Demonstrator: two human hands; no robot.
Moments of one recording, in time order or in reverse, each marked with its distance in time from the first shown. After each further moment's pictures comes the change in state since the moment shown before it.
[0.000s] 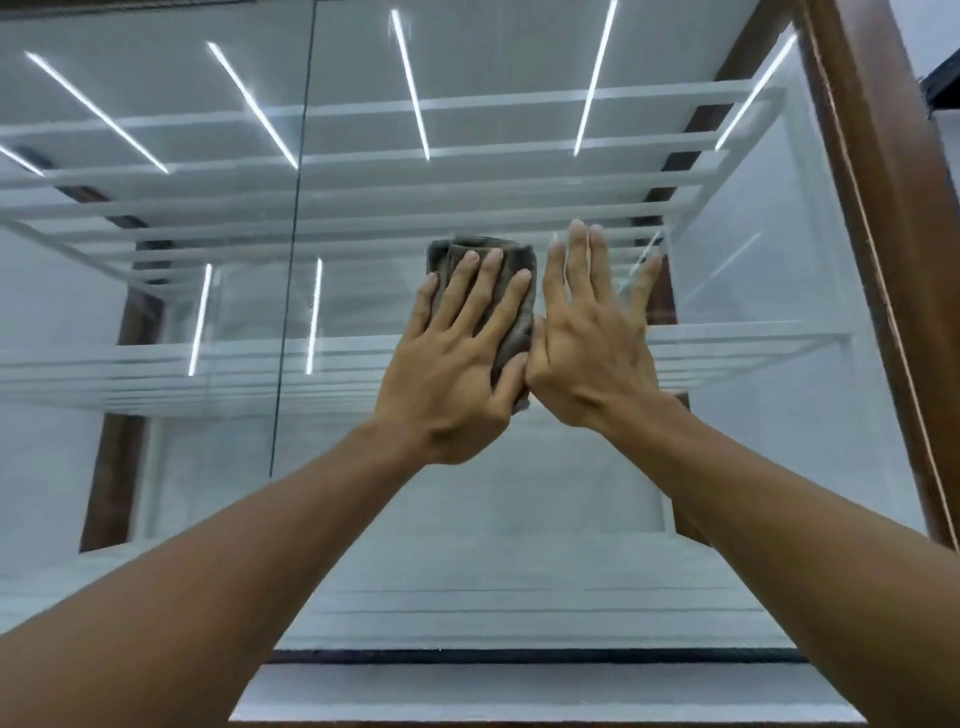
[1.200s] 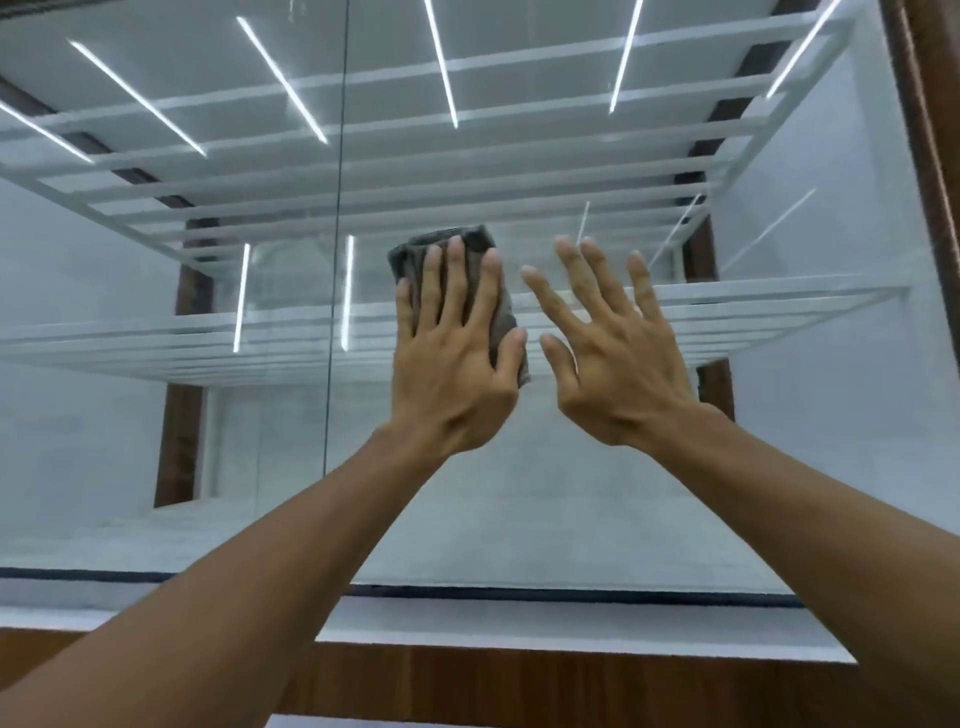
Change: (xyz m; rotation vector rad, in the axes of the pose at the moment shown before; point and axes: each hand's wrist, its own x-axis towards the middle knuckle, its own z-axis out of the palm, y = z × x) left_hand -0.040 -0.002 0.004 -0.049 0.034 -0.290; right_hand -0.041 -0.009 0.019 0.038 0.077 -0.219
